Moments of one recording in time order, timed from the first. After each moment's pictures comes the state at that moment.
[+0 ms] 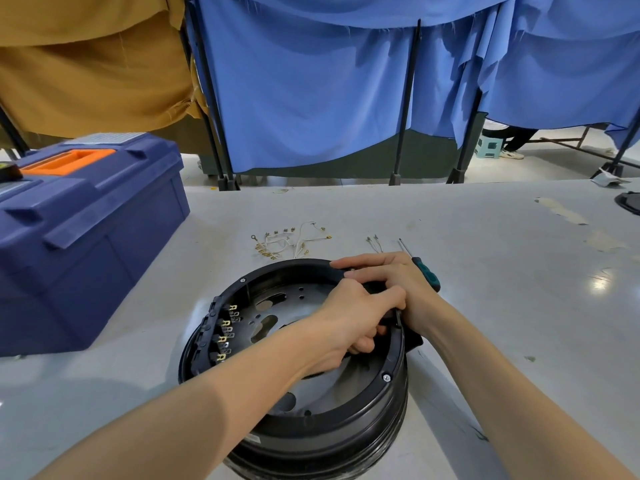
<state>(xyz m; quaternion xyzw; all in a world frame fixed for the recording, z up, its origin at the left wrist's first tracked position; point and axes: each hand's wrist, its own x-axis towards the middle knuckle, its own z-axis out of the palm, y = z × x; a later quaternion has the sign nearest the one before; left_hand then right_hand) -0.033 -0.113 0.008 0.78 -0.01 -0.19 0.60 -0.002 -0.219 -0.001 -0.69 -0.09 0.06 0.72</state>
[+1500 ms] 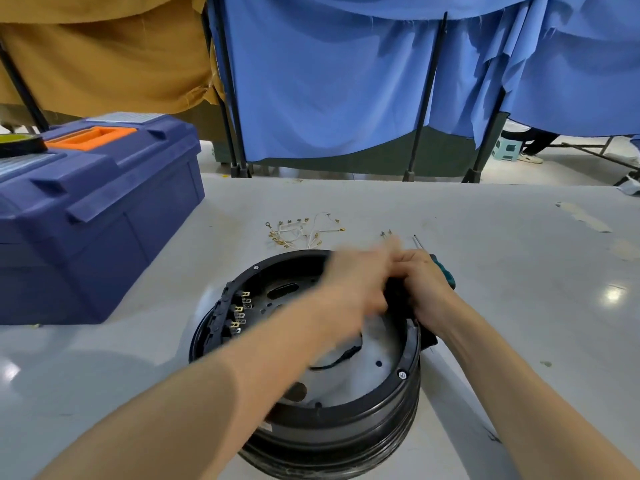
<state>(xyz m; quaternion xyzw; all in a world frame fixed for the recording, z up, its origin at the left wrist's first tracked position) -0.022 -0.106 0.036 0.73 0.05 -0.05 0.68 0.000 -0.221 -0.012 -0.69 -0.09 0.07 0.72</state>
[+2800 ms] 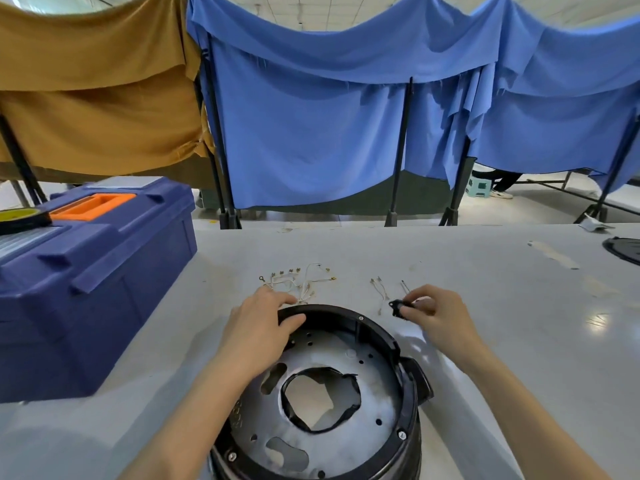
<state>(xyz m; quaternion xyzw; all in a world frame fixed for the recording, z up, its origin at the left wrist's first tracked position) 0.005 0.005 0.013 0.96 -0.08 0.09 0.25 0.015 -0.268 -0.017 -0.85 0.04 -0.14 0.51</state>
